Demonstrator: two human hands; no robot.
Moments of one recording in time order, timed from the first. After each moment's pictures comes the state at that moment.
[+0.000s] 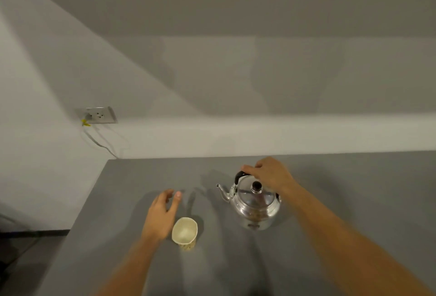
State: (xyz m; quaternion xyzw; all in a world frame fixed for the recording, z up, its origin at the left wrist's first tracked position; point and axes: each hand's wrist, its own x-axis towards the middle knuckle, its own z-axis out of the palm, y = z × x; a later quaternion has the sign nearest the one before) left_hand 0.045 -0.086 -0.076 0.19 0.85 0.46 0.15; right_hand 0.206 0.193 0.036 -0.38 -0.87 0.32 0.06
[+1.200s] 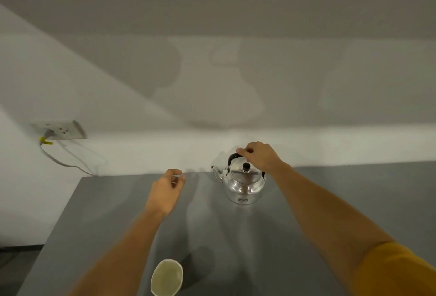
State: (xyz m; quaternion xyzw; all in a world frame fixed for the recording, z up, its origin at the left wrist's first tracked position) left_hand -0.013 0.013 -0.030 0.23 0.86 0.42 0.16; right_hand 0.111 0.299 0.002 -0.36 -0.89 0.29 0.05
